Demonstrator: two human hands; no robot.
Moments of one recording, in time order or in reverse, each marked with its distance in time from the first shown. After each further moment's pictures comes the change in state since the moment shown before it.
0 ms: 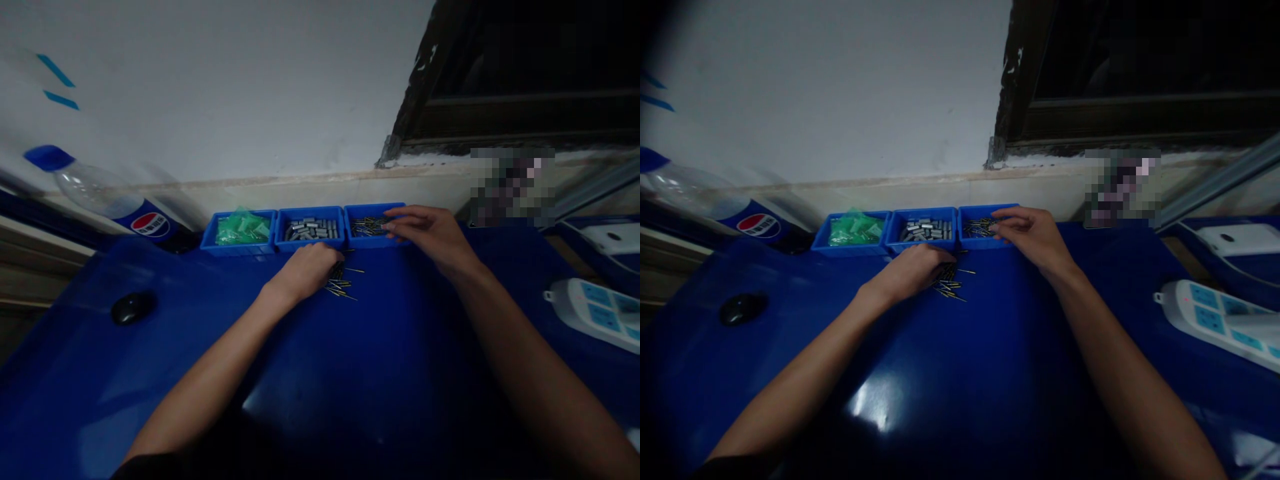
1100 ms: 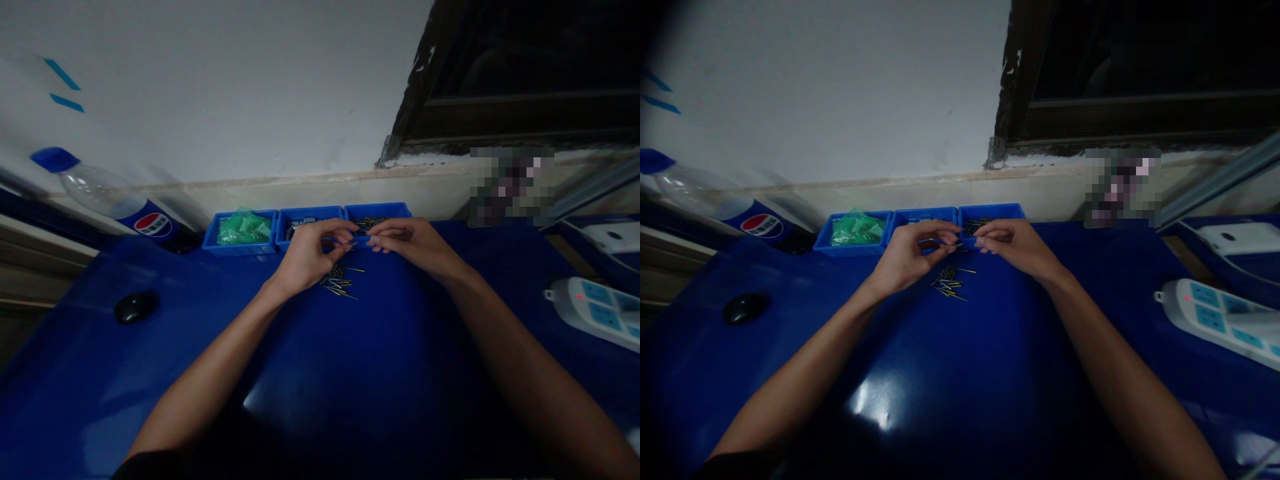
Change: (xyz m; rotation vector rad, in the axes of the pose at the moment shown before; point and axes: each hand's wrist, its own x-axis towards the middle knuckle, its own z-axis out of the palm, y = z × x) left_hand 0.005 0.013 -0.010 -0.644 0.447 0.007; right_hand -0.001 0.011 0.012 -0.034 -0.294 -0.036
